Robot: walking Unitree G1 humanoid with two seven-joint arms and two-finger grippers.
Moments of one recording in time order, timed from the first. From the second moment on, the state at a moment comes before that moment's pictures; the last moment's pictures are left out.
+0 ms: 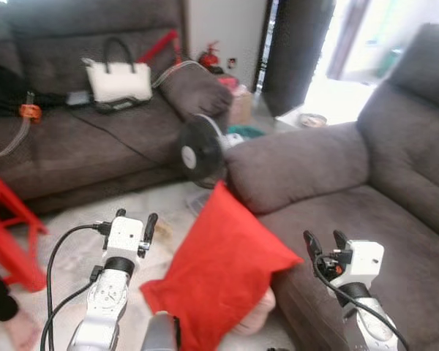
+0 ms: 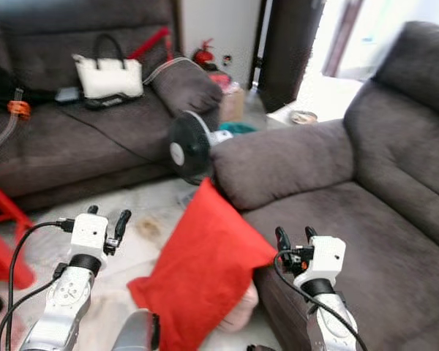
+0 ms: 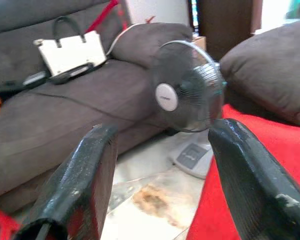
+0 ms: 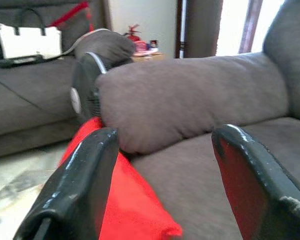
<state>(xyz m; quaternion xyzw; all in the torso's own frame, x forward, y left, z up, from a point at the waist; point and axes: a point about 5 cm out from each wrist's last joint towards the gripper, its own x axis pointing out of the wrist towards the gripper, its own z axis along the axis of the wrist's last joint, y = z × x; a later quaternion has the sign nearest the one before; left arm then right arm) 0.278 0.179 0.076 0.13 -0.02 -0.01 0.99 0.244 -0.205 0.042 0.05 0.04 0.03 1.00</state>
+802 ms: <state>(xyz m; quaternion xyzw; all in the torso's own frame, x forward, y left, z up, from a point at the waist) 0.279 0.180 0.080 0.14 -0.03 -0.01 0.99 0.245 -0.203 0.043 0.04 0.04 0.04 1.00</state>
